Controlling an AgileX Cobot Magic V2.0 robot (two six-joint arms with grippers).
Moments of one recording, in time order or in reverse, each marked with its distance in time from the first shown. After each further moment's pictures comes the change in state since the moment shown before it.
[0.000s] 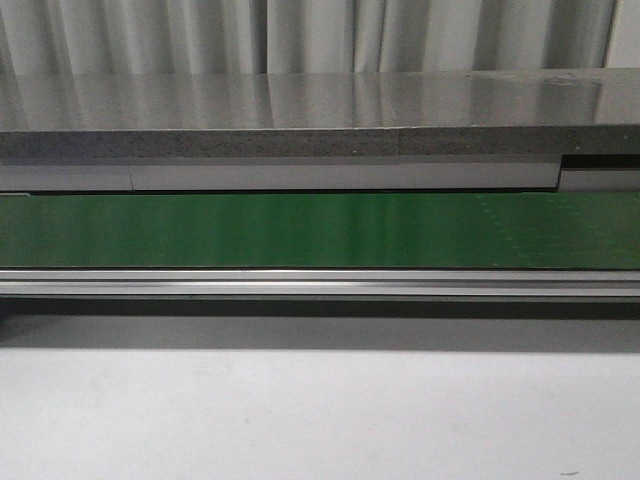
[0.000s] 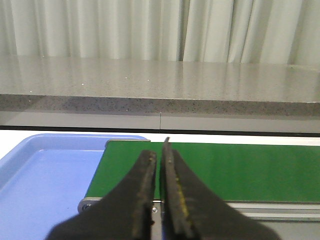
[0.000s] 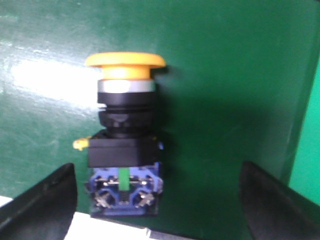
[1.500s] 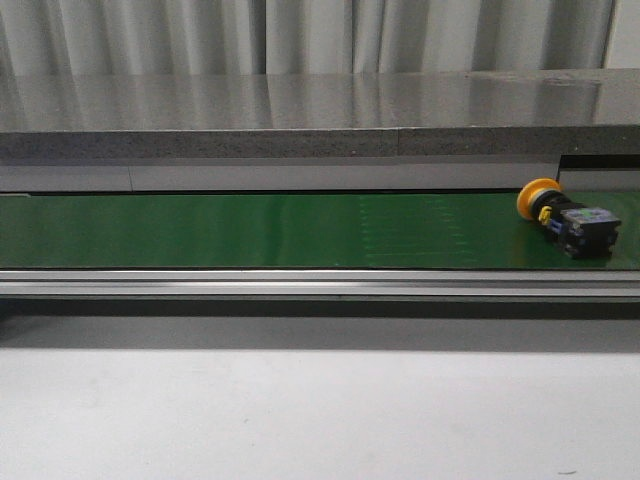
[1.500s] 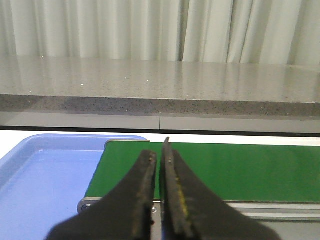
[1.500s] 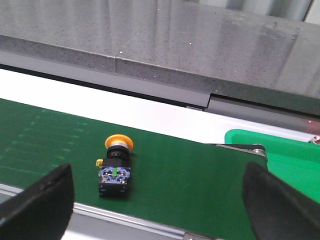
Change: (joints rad) left arm 0.000 0.000 0.000 0.000 0.000 0.000; right arm 0.233 -1.075 0.677 0.314 -0.543 -0.140
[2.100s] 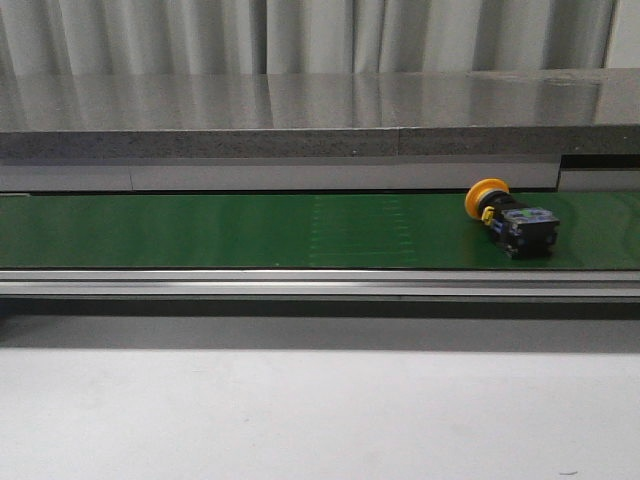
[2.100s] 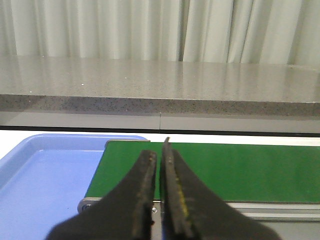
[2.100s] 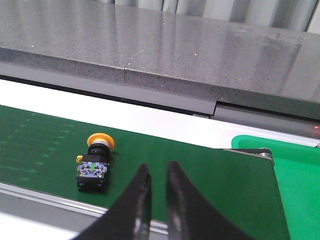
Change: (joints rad) left arm 0.000 0.000 0.000 0.000 0.000 0.000; right arm 0.000 -0.088 0.026 0.033 0.028 0.000
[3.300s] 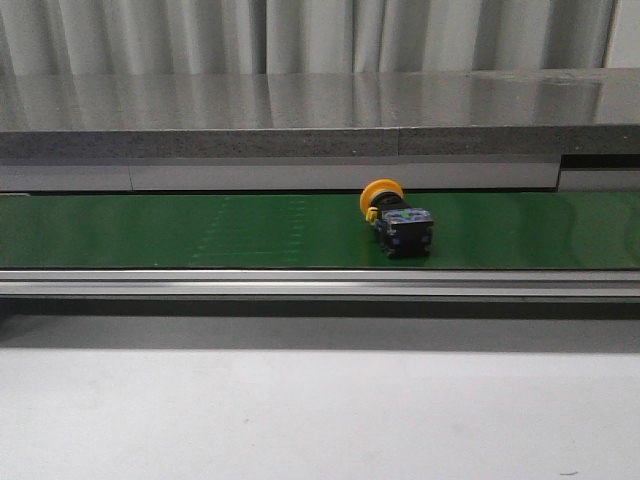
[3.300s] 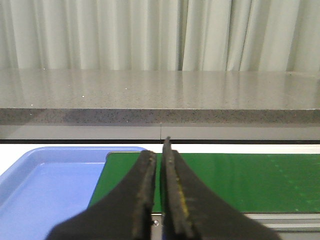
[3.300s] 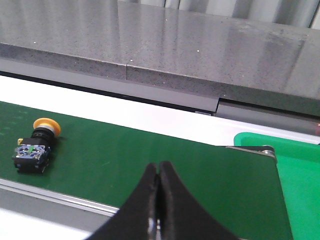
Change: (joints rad) left arm 0.000 0.000 0.000 0.022 -0.043 0.000; right arm 0.000 0.000 0.000 0.000 0.009 0.000
